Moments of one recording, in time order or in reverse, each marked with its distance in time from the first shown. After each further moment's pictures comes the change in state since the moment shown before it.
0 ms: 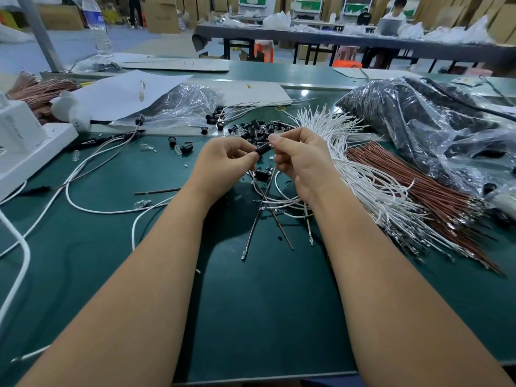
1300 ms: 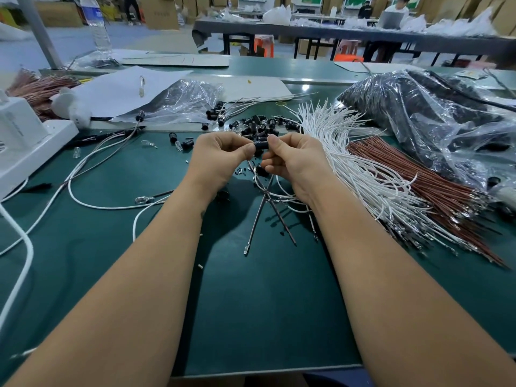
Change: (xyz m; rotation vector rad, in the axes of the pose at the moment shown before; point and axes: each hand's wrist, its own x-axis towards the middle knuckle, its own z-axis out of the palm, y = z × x) left_hand 0.002 -0.007 -0.002 -0.147 0.083 -0.006; right_hand -0.005 0.008 0.004 -0.026 -0.053 0.028
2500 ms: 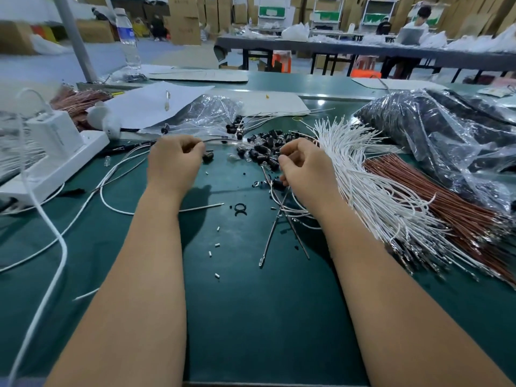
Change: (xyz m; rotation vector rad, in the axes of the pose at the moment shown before) left_hand 0.006 -0.005 -0.072 0.528 0.337 -0.010; right_hand 0.002 0.004 0.003 -0.692 0.051 -0.383
